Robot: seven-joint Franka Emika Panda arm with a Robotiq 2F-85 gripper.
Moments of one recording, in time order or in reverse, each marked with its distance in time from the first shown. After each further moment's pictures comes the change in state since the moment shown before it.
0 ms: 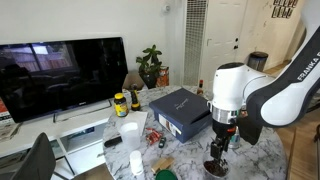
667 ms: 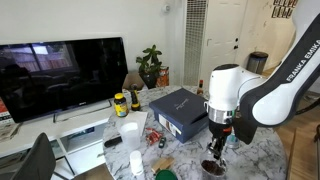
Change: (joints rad) arm -0.010 0.040 0.000 0.037 0.007 0.003 -0.021
